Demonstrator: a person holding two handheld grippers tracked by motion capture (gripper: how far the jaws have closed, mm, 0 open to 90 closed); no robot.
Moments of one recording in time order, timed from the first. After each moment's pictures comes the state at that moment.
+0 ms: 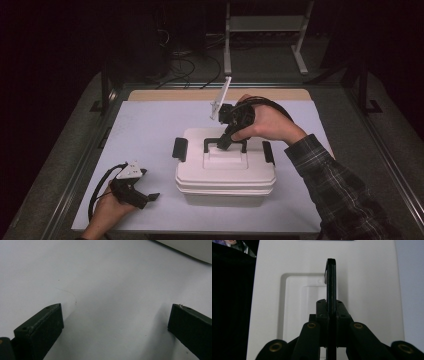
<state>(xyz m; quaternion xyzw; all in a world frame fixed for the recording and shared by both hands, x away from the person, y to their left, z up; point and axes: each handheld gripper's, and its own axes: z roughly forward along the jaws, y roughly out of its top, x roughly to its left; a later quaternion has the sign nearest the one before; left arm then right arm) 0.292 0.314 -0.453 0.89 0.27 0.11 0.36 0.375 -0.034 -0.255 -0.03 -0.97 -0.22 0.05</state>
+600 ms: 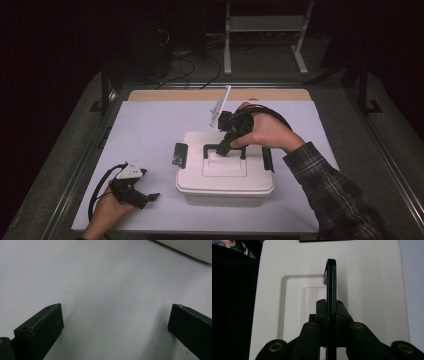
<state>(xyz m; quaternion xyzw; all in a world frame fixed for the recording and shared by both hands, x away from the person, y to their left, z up) 0.292 0.314 -0.453 0.89 0.27 0.11 0.36 0.368 -0.033 -0.270 -0.03 -0.97 -0.22 0.05</state>
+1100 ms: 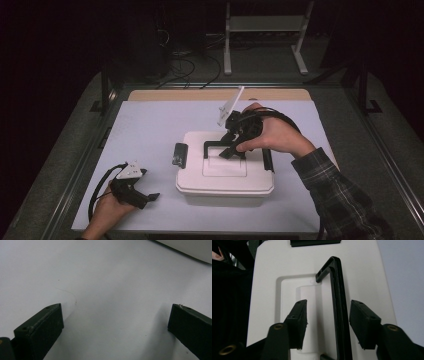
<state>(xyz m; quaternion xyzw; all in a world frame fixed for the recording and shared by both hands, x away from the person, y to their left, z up) 0.292 0.314 -0.454 0.89 0.28 0.11 0.36 0.359 -0.052 -0.269 -0.07 -0.96 -0.27 0.01</state>
